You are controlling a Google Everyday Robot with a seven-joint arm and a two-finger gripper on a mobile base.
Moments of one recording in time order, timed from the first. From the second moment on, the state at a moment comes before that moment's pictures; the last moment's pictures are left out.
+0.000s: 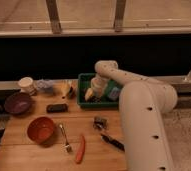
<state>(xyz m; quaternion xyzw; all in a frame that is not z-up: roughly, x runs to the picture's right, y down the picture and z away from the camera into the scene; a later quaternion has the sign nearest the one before) -0.002 0.057 0.951 -0.38 0.08 0.56 0.74</state>
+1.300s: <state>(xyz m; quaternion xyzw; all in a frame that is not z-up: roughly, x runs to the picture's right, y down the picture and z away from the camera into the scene) -0.001 -0.052 0.869 -0.26 0.03 0.59 0.76</state>
